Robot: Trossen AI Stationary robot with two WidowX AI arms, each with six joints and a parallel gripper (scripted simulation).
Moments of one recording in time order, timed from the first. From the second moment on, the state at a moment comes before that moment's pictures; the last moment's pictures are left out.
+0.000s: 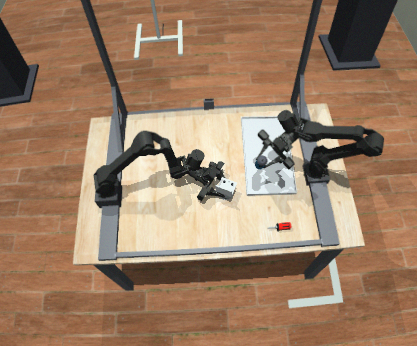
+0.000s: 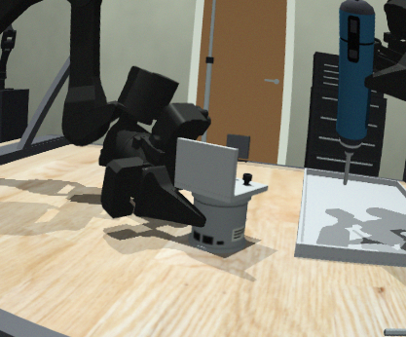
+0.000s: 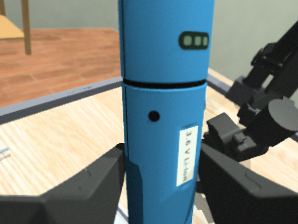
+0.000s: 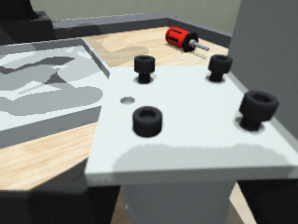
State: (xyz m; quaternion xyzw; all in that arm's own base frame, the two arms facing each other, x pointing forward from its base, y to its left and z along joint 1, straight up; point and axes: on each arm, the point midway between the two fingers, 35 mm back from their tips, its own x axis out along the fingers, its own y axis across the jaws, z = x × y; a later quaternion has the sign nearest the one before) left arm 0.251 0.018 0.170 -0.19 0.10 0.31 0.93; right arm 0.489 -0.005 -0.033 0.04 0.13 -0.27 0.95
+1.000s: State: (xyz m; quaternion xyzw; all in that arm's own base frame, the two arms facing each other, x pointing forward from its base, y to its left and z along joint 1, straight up) left arm 0.275 0.016 0.224 0.00 0.02 0.09 1.00; right arm 0.489 -0.005 -0.033 0.04 0.13 -0.27 0.95
